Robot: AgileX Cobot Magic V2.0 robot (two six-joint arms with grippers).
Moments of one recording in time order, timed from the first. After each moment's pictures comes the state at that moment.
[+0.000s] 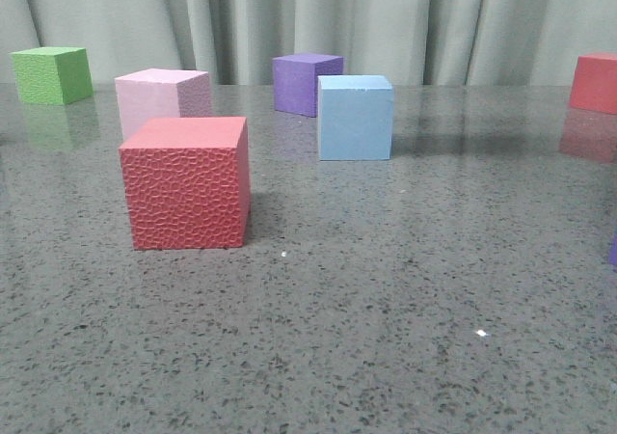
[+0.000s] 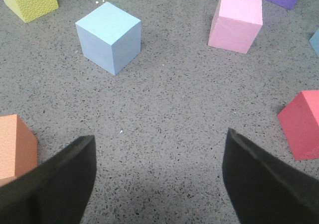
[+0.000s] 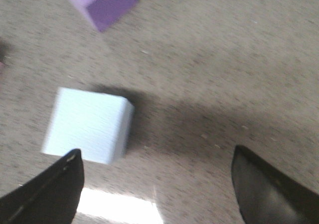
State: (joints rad) left arm -0.04 0.56 -0.80 -0.06 0.92 -0.01; right arm 0.43 1.65 -1.70 -0.14 1.08 0.36
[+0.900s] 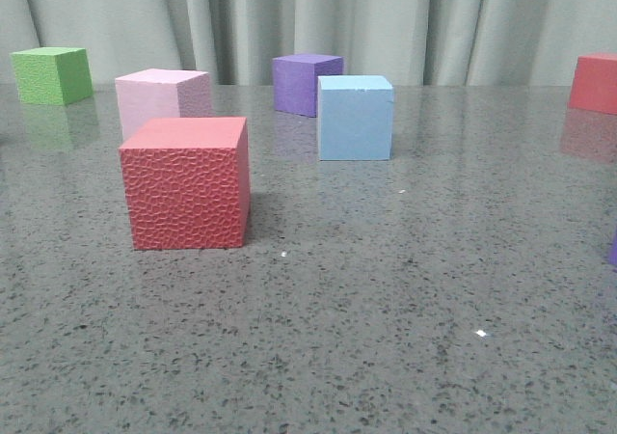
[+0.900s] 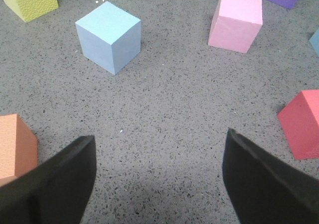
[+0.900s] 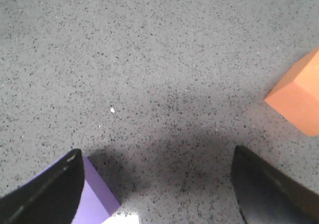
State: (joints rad) left arm -0.04 0.56 -0.80 -0.06 0.92 -0.01; right arm 0.11 0.91 -0.93 -0.14 0.96 0.25
